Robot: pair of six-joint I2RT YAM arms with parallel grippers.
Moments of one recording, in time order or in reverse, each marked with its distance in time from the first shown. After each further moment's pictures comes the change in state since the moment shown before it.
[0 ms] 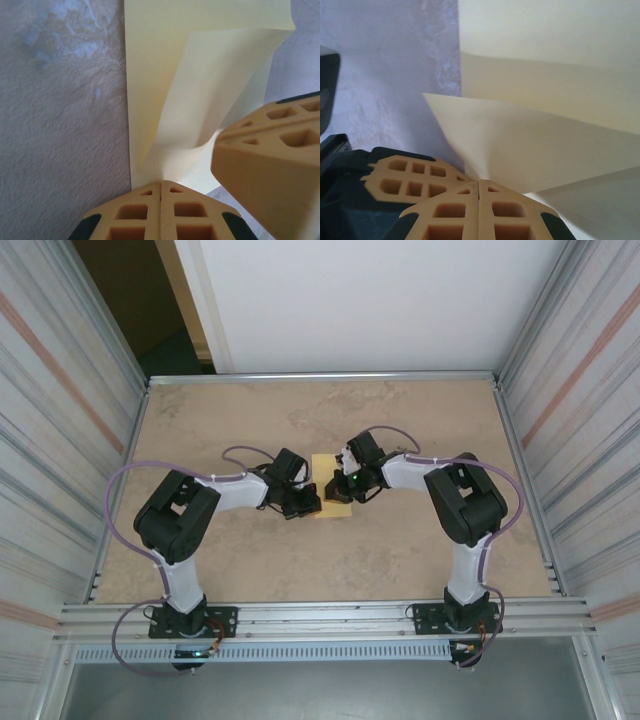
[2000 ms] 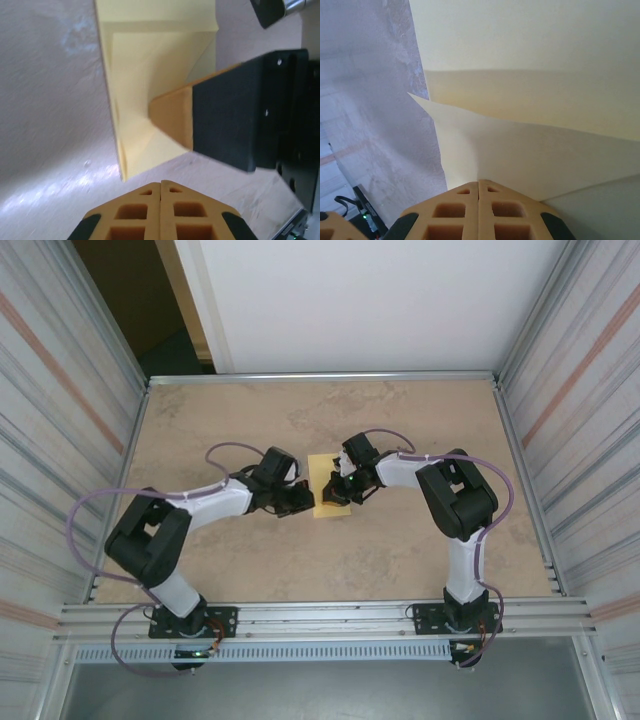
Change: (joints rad) left arm 0.001 -0.182 -0.076 0.003 -0.039 0.000; right arm 0.013 0.063 0.047 -0.038 0.008 0.038
